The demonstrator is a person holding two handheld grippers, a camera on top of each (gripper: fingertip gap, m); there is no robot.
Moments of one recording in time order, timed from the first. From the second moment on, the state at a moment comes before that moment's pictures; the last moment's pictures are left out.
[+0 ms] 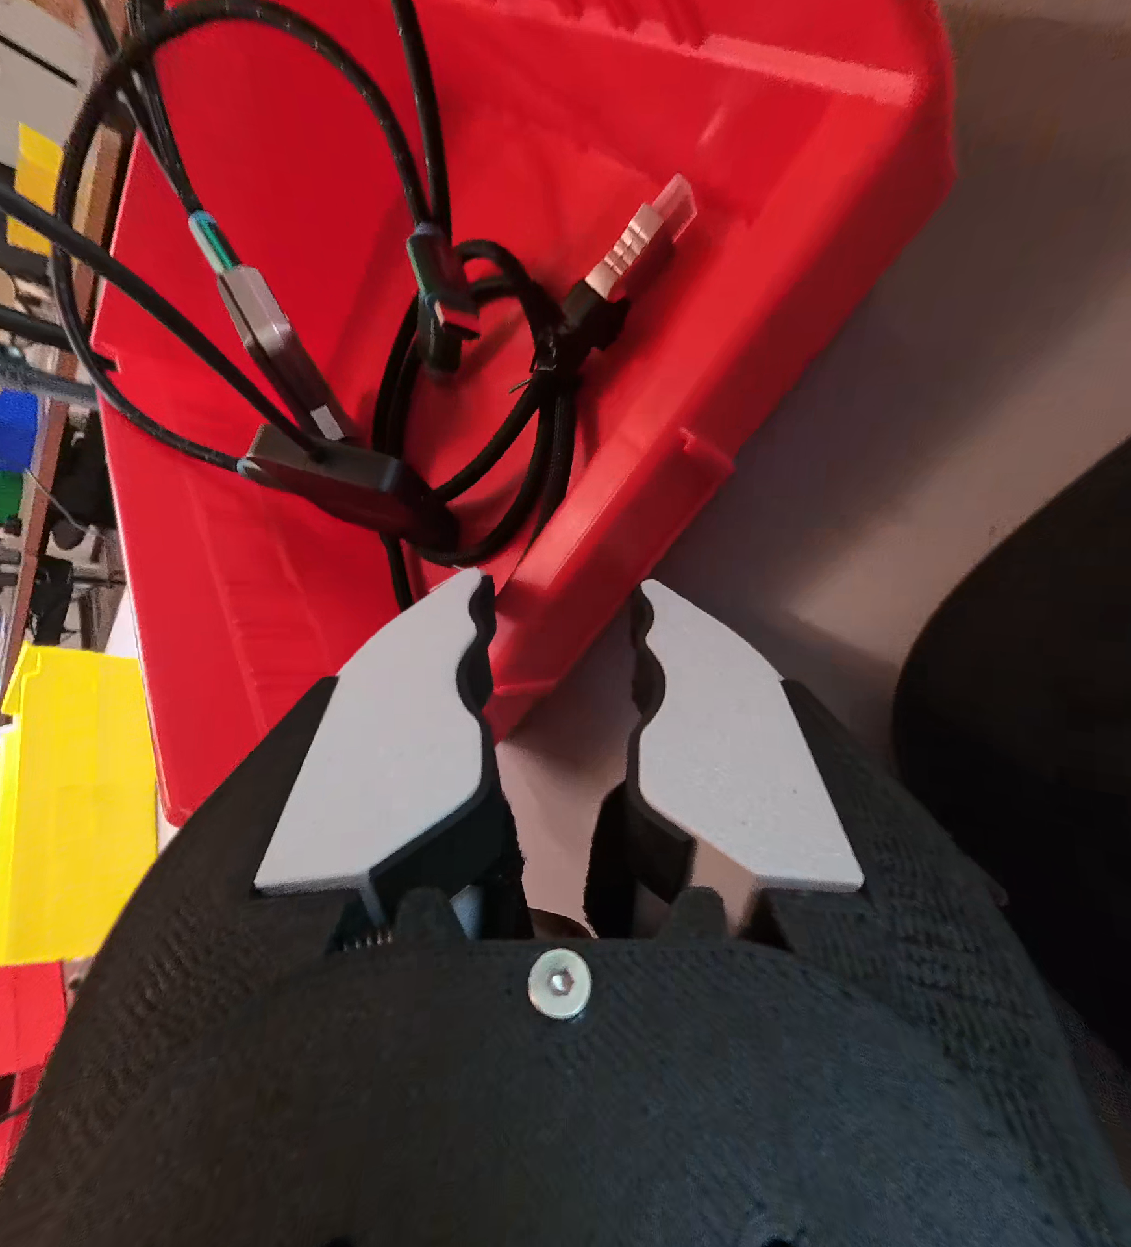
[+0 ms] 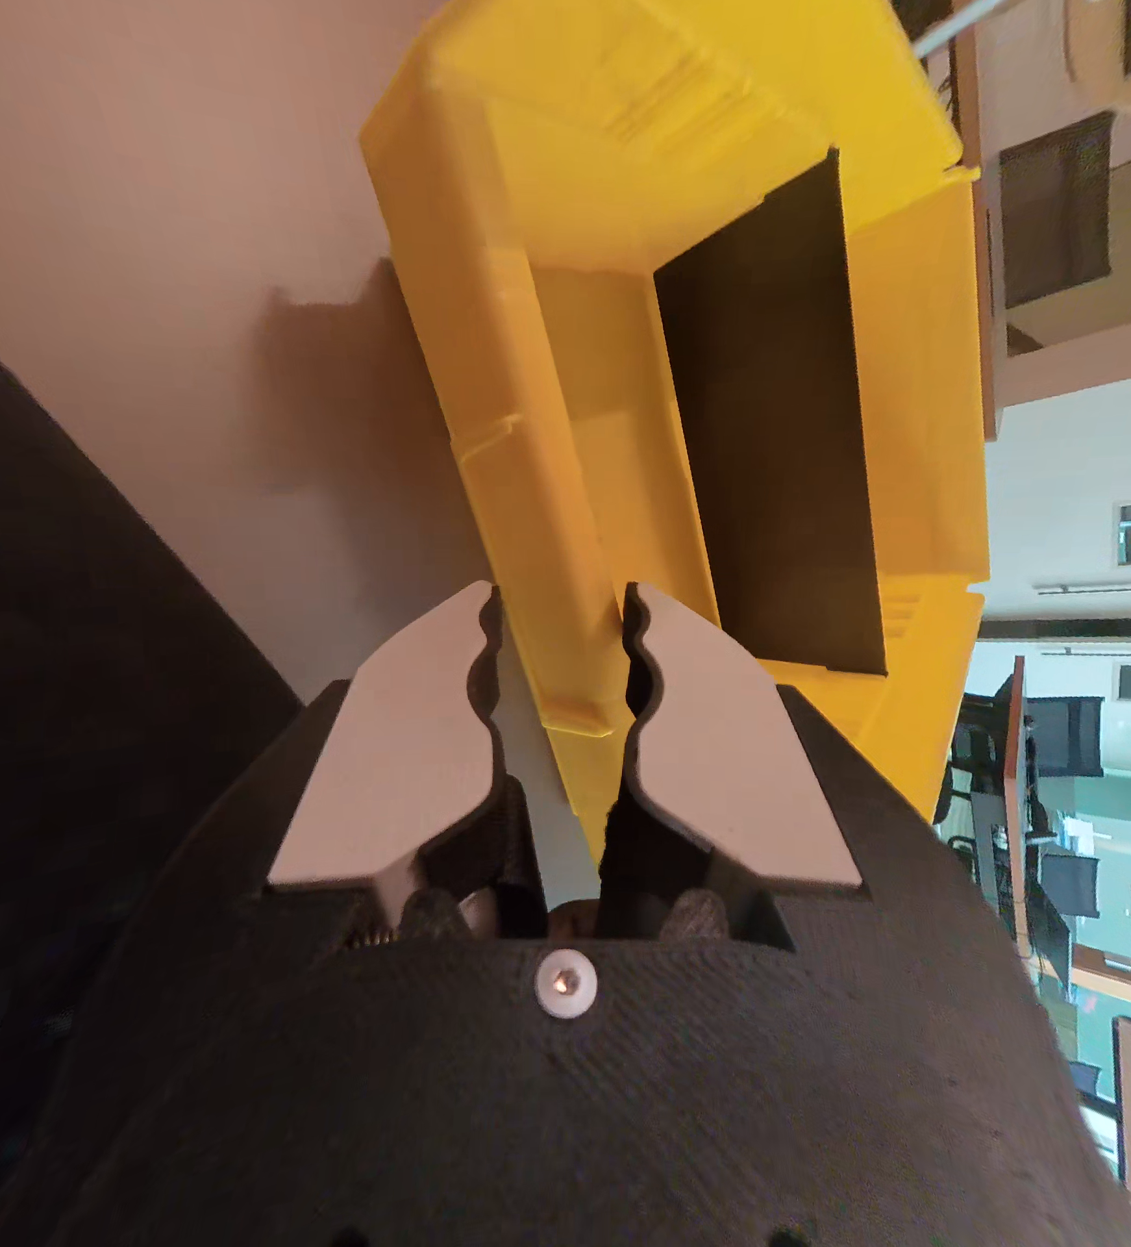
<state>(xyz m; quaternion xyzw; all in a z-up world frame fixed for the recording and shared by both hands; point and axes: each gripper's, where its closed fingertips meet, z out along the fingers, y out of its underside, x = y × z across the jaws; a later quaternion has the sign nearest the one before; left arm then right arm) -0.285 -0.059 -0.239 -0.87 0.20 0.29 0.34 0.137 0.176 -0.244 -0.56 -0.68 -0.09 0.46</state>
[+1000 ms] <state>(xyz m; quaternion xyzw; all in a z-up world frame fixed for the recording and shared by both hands) -0.356 -0.073 -0.194 -0.87 -0.17 0.19 0.42 0.053 0.074 -0.110 -0.41 -0.49 0.38 0.67</state>
